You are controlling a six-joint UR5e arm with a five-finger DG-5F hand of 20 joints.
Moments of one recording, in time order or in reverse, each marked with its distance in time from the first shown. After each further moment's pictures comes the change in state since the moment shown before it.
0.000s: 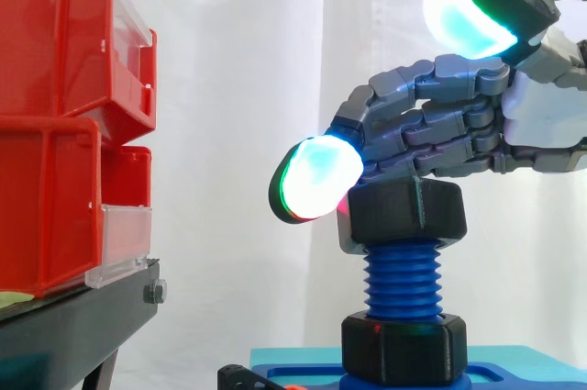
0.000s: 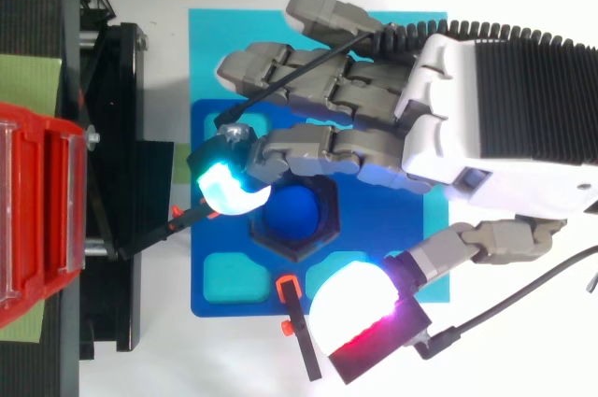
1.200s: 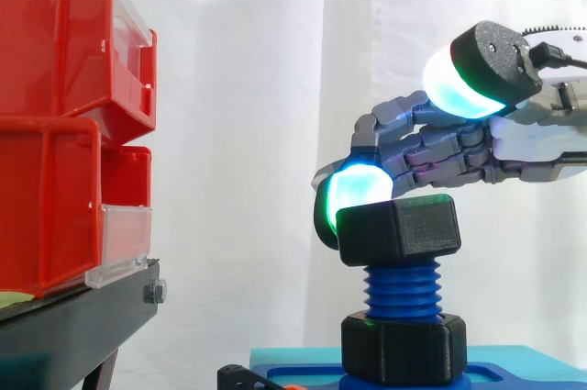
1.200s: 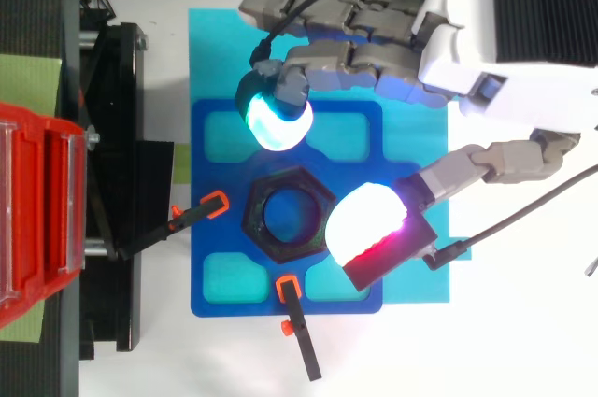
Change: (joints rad) arm -0.076 0.002 0.006 -0.031 -0.076 -0.011
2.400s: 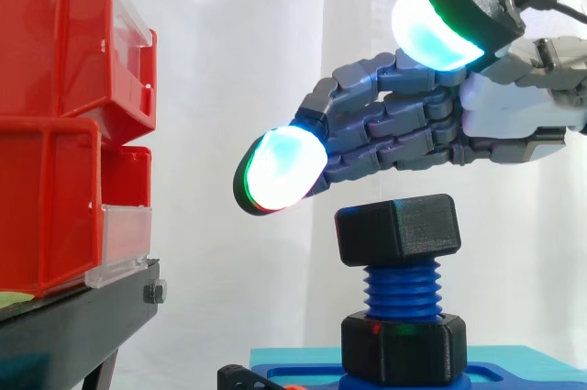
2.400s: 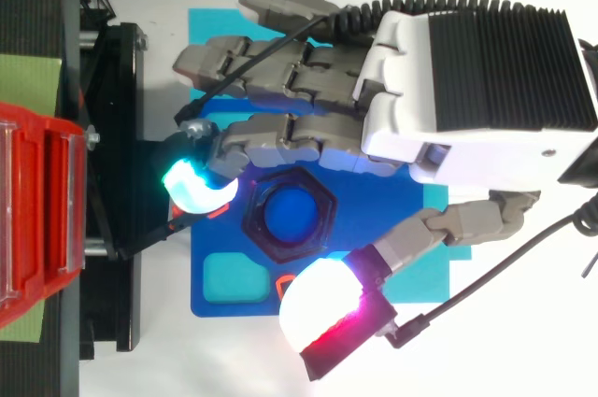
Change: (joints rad) arm 0.026 -0.058 0.123 -0.072 -0.050 0.041
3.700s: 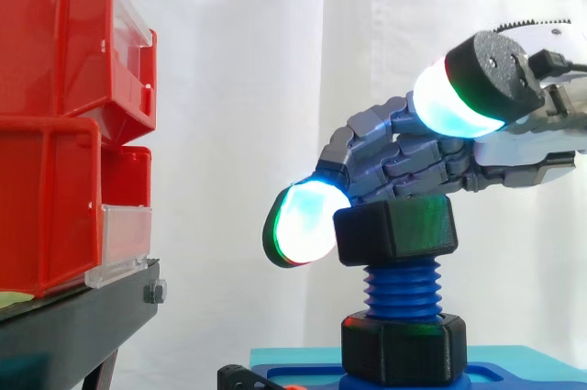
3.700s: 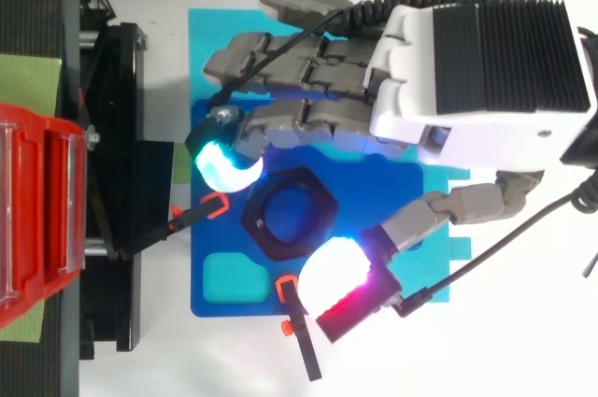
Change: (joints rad) arm -0.018 -0.002 0.000 -0.071 -0.018 -0.004
